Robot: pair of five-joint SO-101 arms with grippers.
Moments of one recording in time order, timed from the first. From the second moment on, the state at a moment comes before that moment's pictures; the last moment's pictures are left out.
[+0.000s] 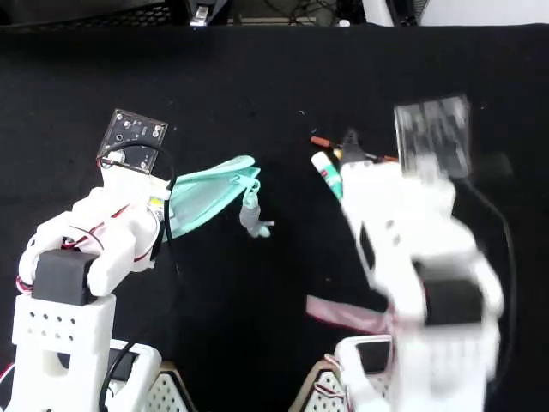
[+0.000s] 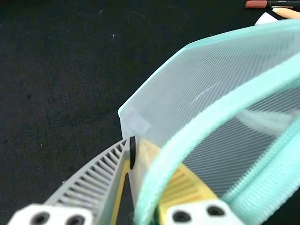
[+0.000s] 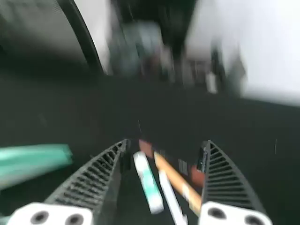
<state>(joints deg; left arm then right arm) 3.0 -48.9 35.5 79.3 -9.9 -1.8 -49.3 26.6 65.7 6.7</state>
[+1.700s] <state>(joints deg) 3.0 -48.9 35.5 79.2 -9.9 -5.2 40.8 -21.8 71.5 24.7</state>
